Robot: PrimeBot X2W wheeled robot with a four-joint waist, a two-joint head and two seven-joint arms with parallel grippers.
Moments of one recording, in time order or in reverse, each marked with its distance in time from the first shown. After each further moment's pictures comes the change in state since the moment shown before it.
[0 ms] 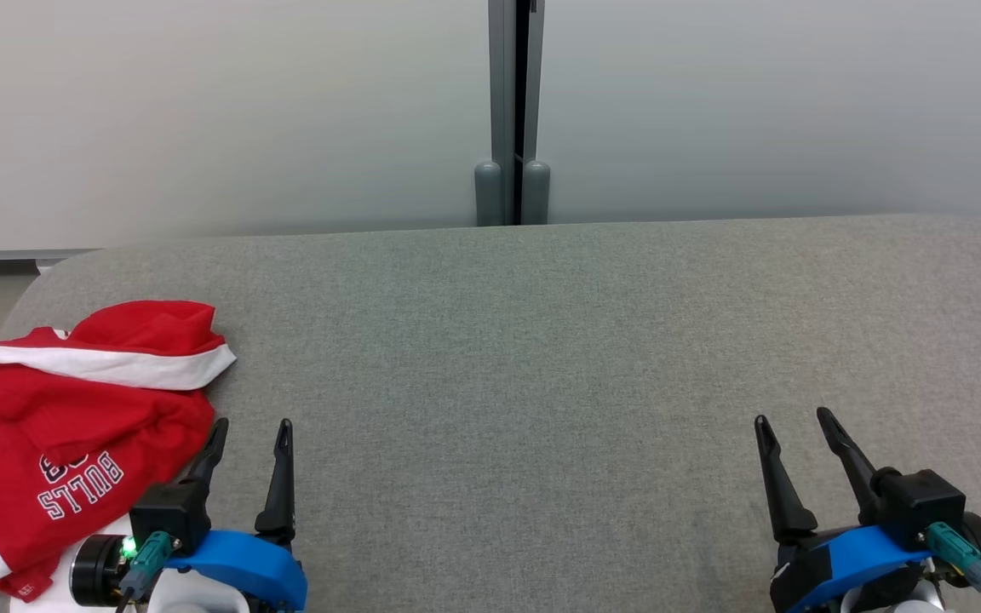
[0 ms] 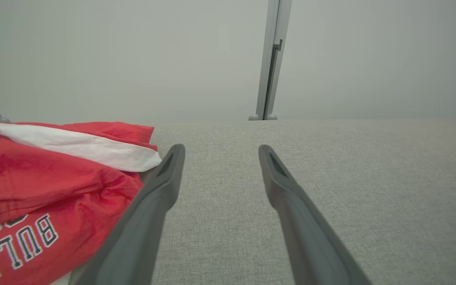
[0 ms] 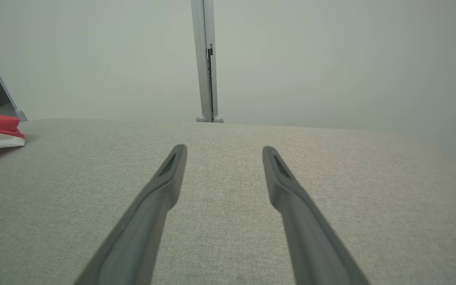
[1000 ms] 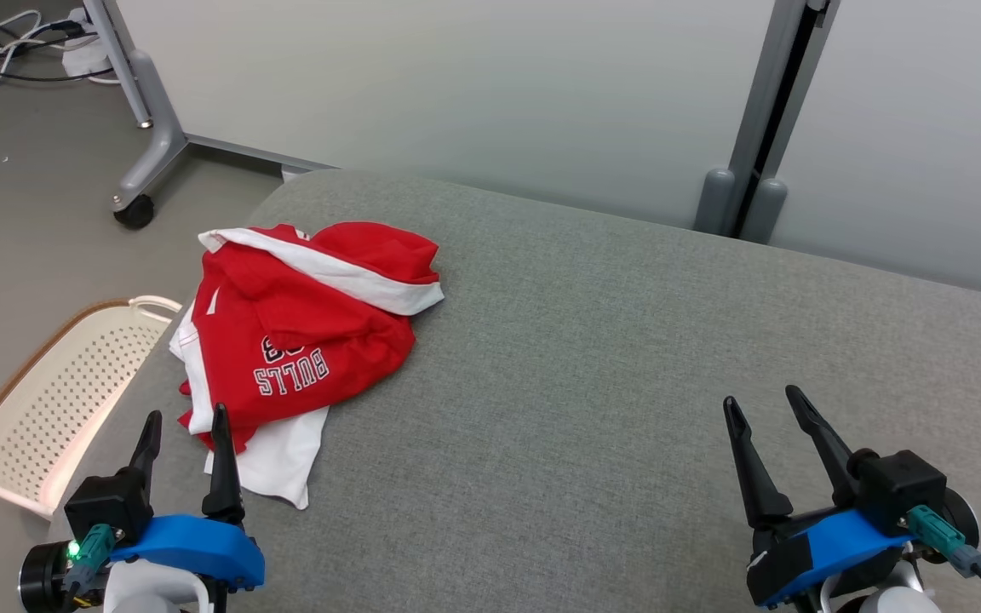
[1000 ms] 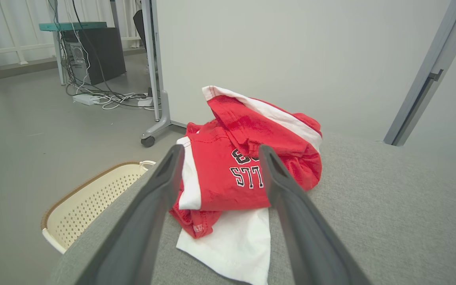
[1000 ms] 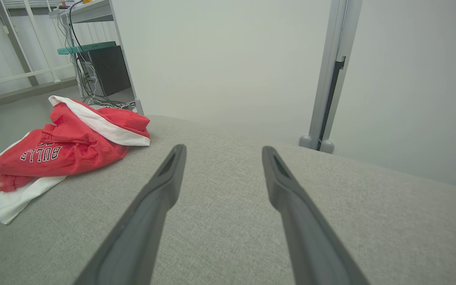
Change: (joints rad) left arm -0.018 0.000 0.100 0.005 -0.031 0.049 0.000; right arm -0.003 0.009 0.055 -0.090 0.023 0.000 0.054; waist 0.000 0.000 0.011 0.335
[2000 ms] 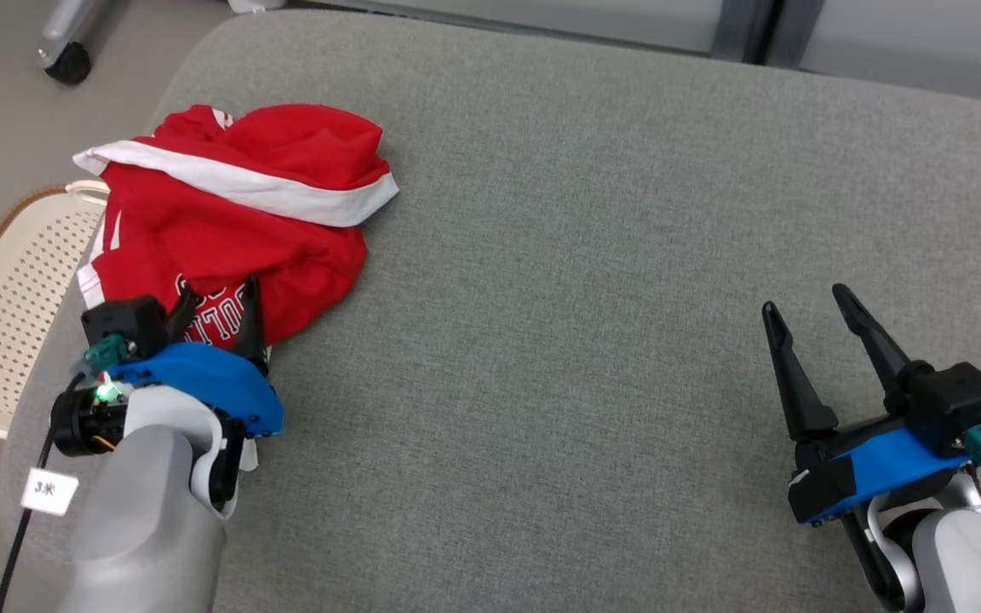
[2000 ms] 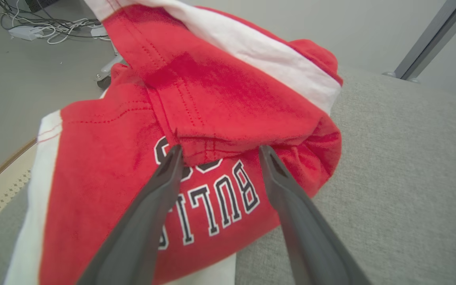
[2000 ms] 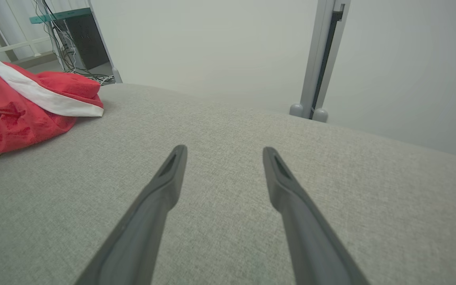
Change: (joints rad) left arm -0.389 -0.019 -0.032 0.328 -0.070 -0.071 0.116; right arm -0.101 -0.085 -0.006 -0.137 -0.012 0.000 0.088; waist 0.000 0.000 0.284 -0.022
